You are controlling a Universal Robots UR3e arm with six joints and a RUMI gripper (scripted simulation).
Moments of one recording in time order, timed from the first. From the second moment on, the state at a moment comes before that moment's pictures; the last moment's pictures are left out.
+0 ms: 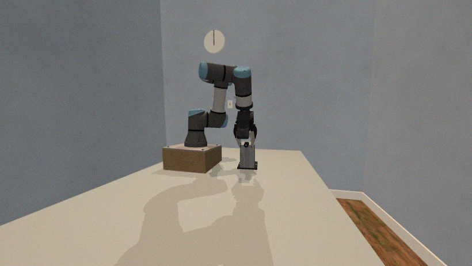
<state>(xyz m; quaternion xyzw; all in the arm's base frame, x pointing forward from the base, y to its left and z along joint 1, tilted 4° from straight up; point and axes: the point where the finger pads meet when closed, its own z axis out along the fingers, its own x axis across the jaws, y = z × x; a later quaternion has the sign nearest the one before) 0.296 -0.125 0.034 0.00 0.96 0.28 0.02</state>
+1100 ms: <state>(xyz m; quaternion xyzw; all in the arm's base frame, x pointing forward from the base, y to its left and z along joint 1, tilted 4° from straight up) 0.296 -0.125 0.033 0.00 0.96 0.28 0.02</state>
